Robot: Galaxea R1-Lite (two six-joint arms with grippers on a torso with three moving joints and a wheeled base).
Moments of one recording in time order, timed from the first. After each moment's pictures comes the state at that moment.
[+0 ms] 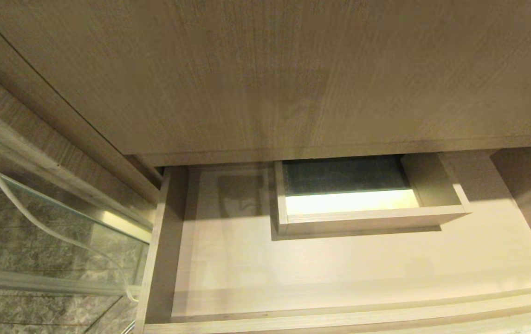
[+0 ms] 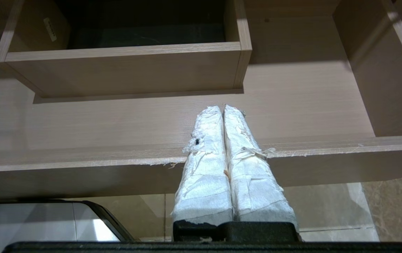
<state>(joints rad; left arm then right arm) 0.00 0.00 0.00 0.00 0.00 0.00 0.01 0.00 0.00 -0.08 -0.02 -0.03</state>
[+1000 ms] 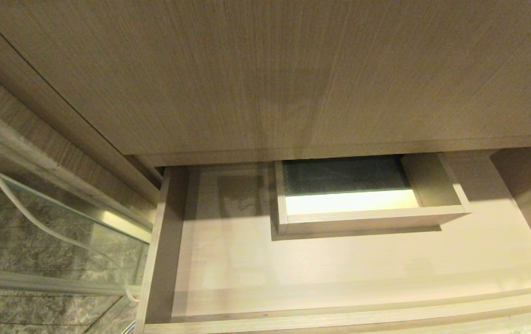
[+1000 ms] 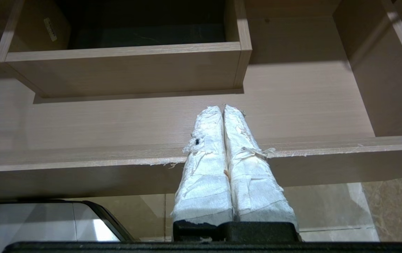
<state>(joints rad) 0.00 0.00 0.00 0.00 0.00 0.00 0.01 0.00 0.00 -0.08 -0.02 -0.03</state>
